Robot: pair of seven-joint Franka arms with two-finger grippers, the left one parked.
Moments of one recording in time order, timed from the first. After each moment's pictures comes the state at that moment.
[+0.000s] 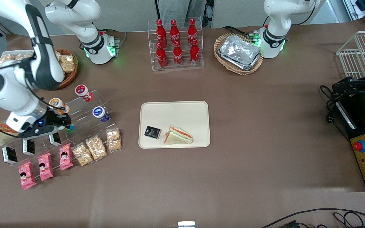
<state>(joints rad) 0.08 0.04 -0.12 -2.10 -0.02 2.19 -0.25</state>
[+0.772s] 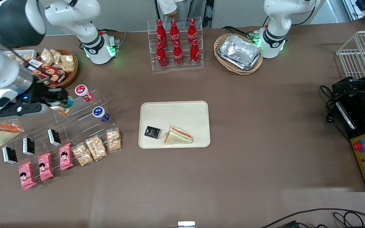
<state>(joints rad) 0.26 0.00 -0.11 -1.66 0.02 1.57 0.06</state>
